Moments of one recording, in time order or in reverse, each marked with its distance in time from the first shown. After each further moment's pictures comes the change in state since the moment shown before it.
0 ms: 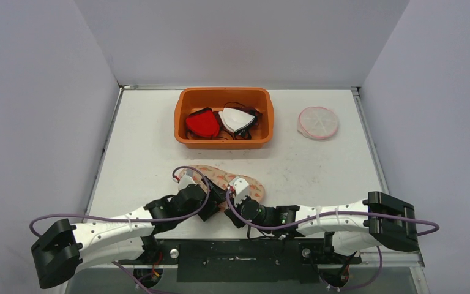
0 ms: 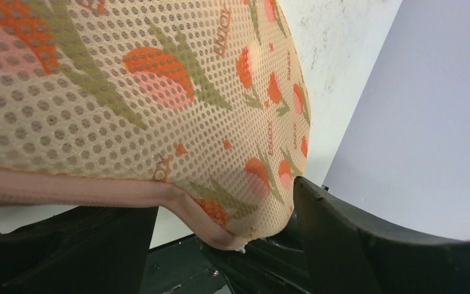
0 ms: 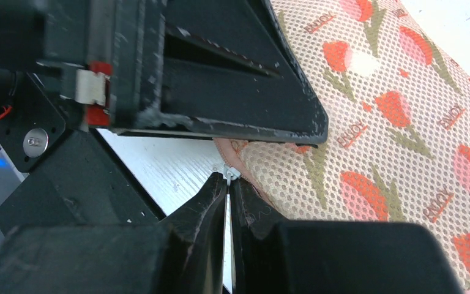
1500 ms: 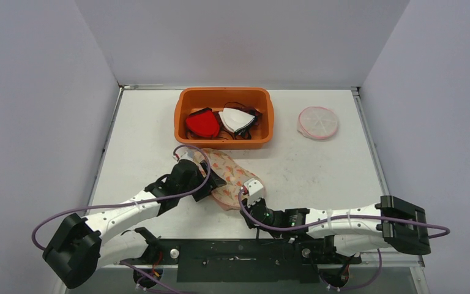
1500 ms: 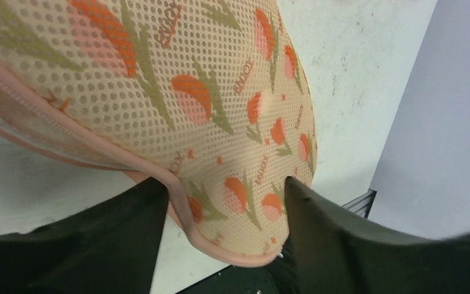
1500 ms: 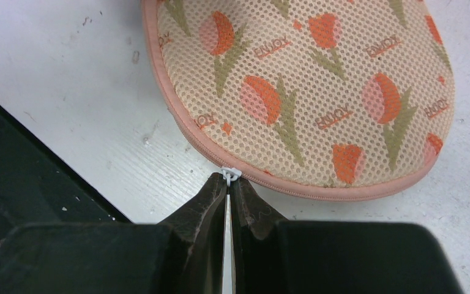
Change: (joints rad) left arm 0.322 0.195 0.119 0.026 0.259 0.388; right arm 0.007 -0.122 -0.090 -0.141 0.148 0.090
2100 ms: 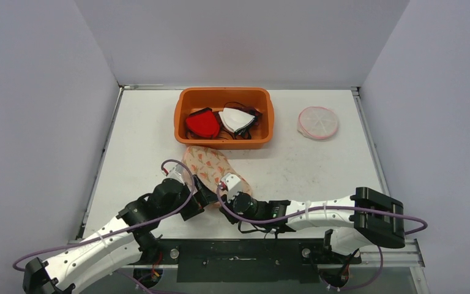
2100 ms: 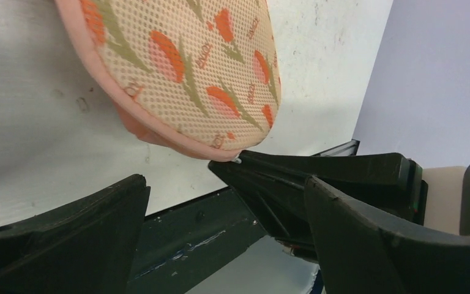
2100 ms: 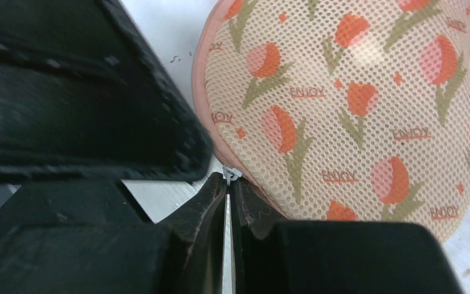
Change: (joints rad) left arm -0.110 -0.491 -0.060 -0.372 -0.014 -0.058; right arm -0.061 0.222 0.161 0.153 -0.206 -0.135
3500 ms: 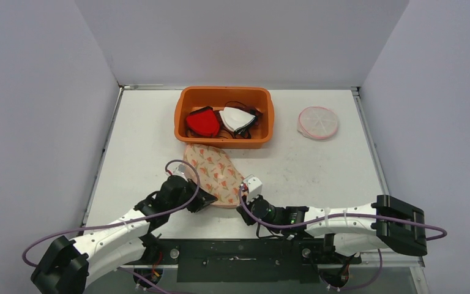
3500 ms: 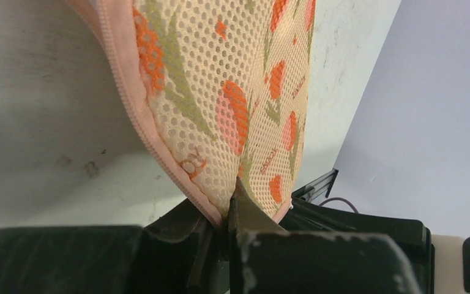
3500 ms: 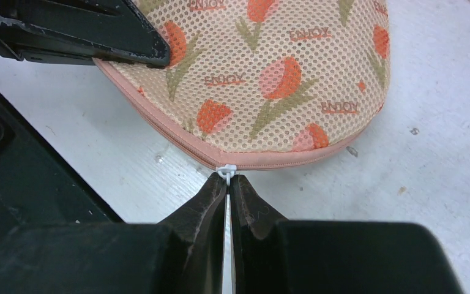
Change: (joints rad) left arm 0.118 0.226 -0.168 0.405 0.075 -0.096; right arm 0.001 -0.159 -0.174 -0.005 0.108 0.071
